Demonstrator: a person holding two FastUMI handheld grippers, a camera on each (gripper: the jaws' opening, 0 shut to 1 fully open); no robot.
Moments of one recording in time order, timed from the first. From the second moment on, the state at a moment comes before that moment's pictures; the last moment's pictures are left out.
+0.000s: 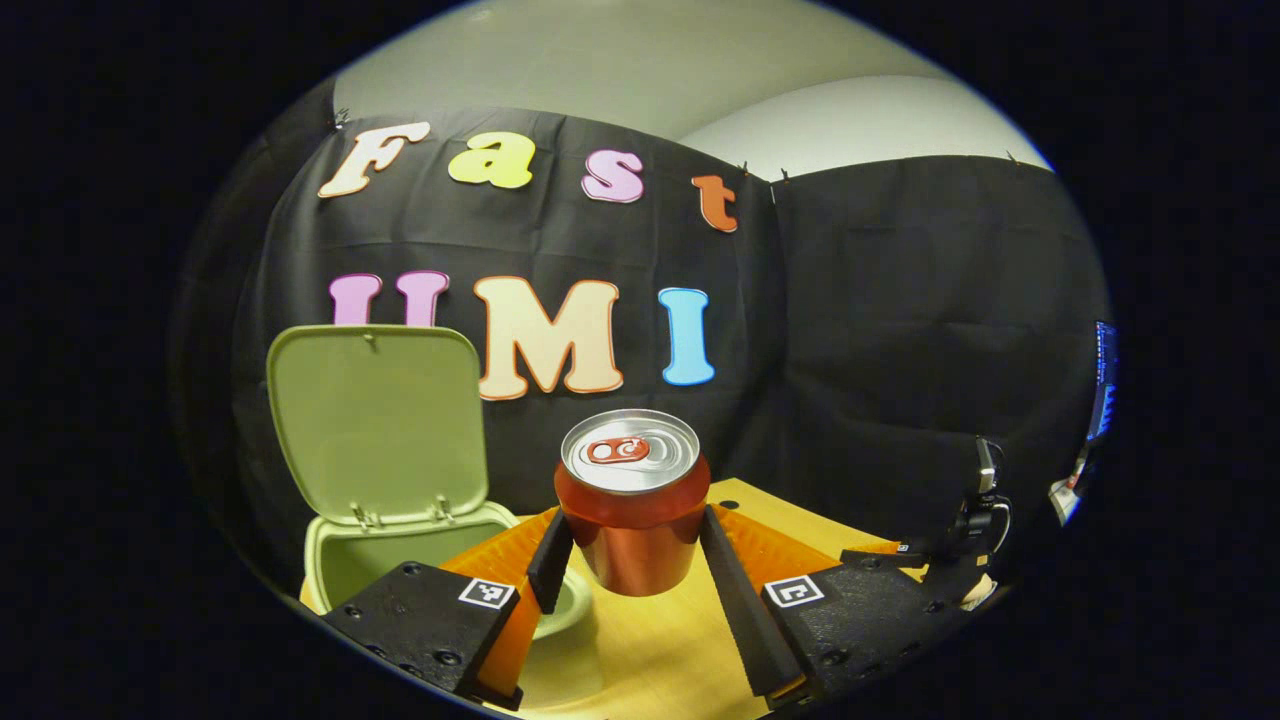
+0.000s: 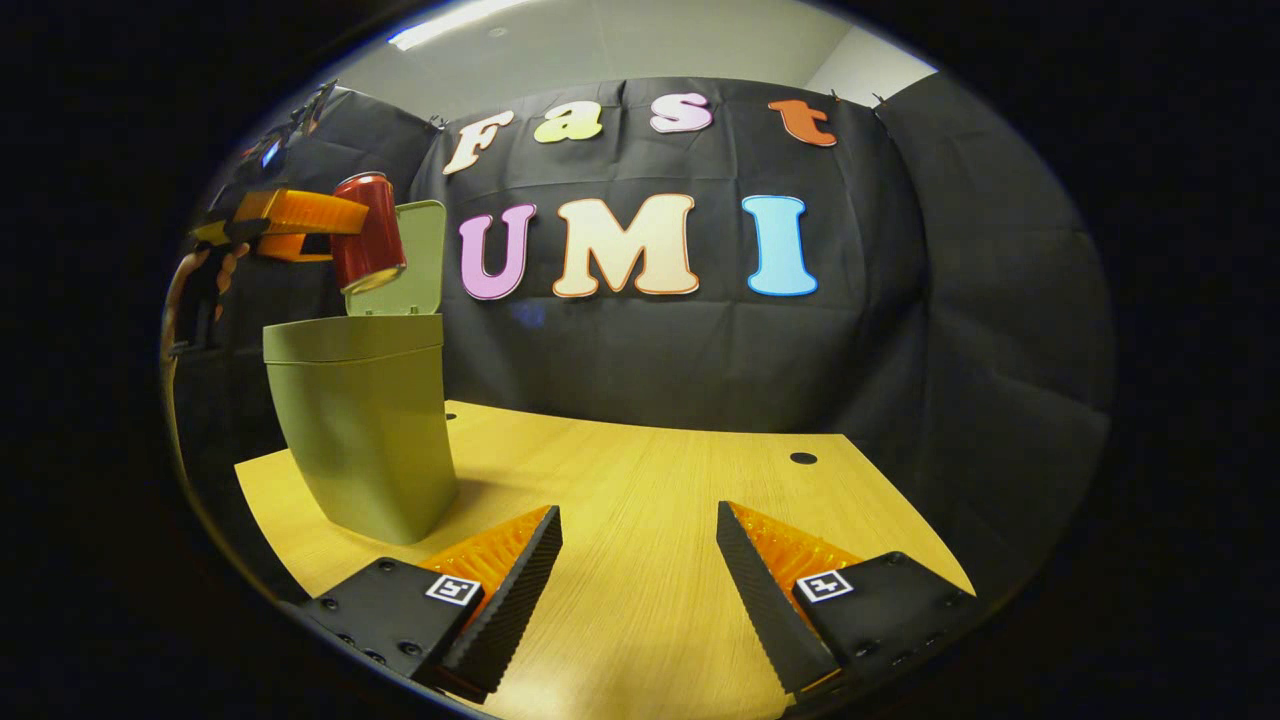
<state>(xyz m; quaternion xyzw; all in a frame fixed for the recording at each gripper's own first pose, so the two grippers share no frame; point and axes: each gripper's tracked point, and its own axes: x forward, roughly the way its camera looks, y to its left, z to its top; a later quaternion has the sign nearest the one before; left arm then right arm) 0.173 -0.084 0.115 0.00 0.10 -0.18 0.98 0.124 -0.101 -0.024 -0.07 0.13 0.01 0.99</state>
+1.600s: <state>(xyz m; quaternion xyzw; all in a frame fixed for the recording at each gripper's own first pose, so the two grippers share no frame) 0.307 0.074 0.231 0.04 0.13 0.01 0.99 0.116 -0.104 -0.020 -0.07 0.13 0.01 0.99</state>
